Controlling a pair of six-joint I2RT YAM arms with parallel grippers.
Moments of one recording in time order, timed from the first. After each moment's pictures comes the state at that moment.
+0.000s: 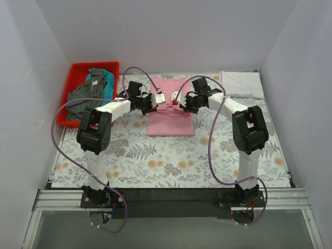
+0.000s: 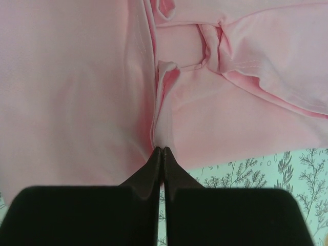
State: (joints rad) left arm -0.33 2.01 1.39 -0.24 0.64 0.94; right arm 0.43 1.98 1.49 -0.48 -0.49 -1.07
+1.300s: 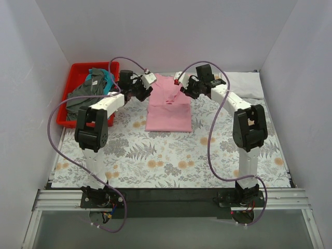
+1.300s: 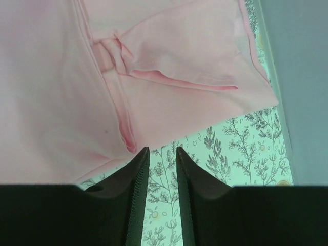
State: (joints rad) left arm -0.25 2.08 1.53 -0.03 0.48 0.66; right arm 0.39 2.07 1.71 -0.41 -0.38 -0.88
